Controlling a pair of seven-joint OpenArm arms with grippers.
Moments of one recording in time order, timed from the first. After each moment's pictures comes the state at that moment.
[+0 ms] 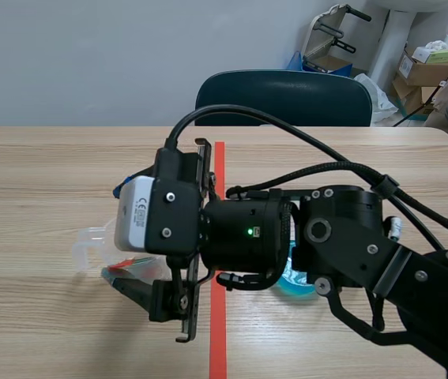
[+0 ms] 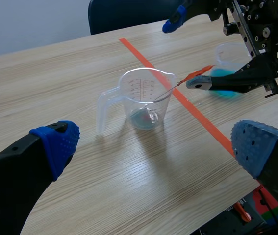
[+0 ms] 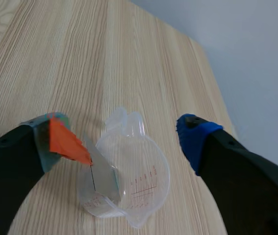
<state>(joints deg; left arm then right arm) 76.9 -32.3 -18.8 109.9 -14.2 -22.1 -45.3 7.5 20.4 -43.7 89.2 -26.3 29.8 25.1</state>
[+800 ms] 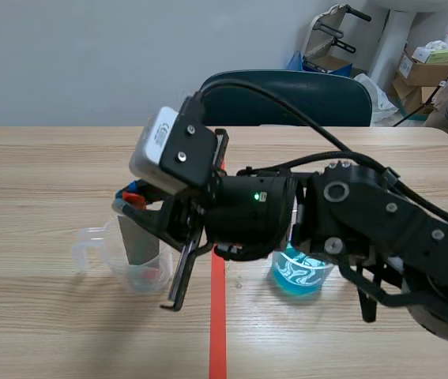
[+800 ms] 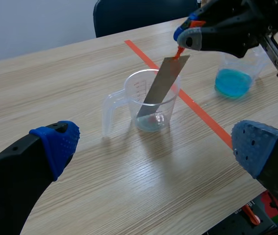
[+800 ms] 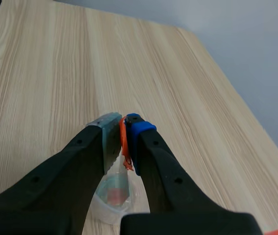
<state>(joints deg) 76.2 -32.3 -18.8 109.9 -14.0 -20.3 -45.3 11.2 21.1 -43.7 89.2 -1.2 31.3 13.0</state>
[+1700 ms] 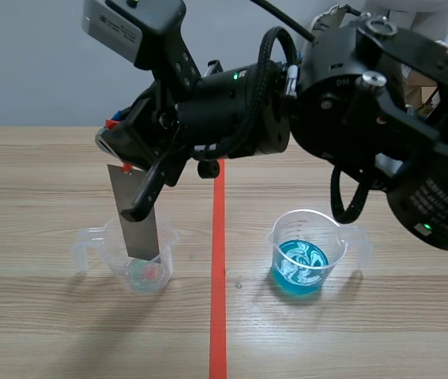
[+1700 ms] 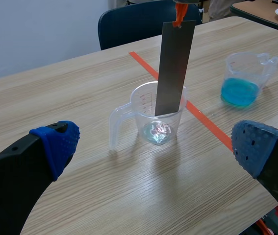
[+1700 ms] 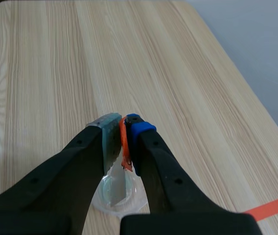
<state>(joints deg) 73.5 -32.3 -18.8 109.9 -13.6 -19.9 -45.3 21.0 21.1 -43.7 104.0 26.6 28.4 -26.2</state>
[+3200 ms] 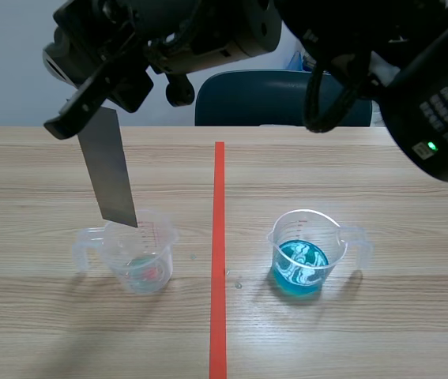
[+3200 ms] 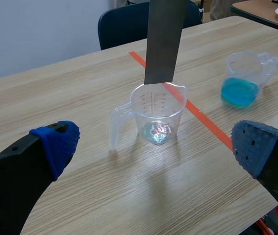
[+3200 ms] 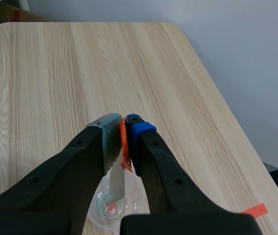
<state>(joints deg) 73.5 -32.3 -18.8 109.9 -13.6 -19.9 -45.3 27.5 16.2 -41.9 113.1 32.9 22.1 -42.7</state>
